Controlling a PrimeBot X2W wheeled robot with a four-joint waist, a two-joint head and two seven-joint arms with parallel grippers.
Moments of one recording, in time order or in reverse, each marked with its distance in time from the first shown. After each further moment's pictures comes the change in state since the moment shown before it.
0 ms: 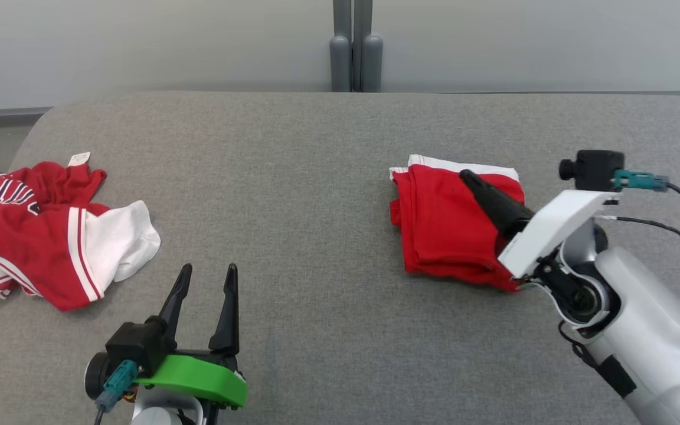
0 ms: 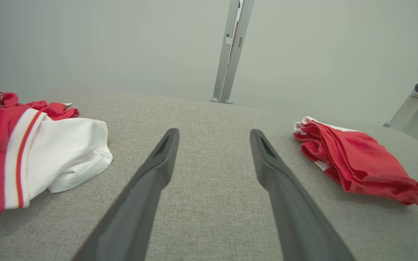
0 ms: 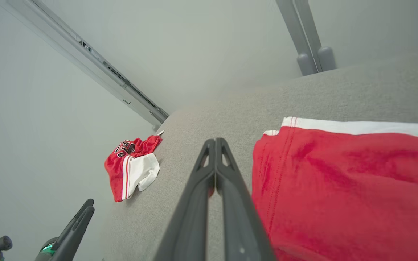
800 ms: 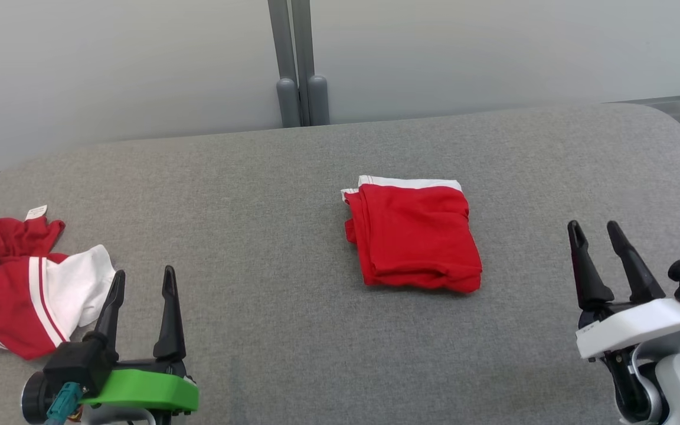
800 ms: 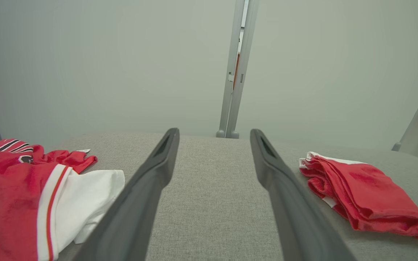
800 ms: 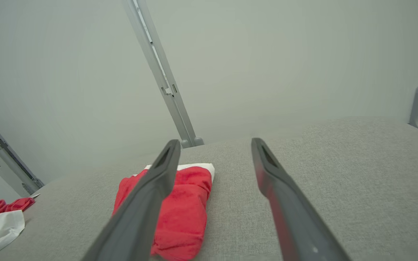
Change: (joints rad) left arm 0.071 0.017 0.148 -0.115 0.048 0.021 0.000; right arm 0.410 0.046 -0.414 -0.139 -0.535 0.000 -0.320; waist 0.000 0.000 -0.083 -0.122
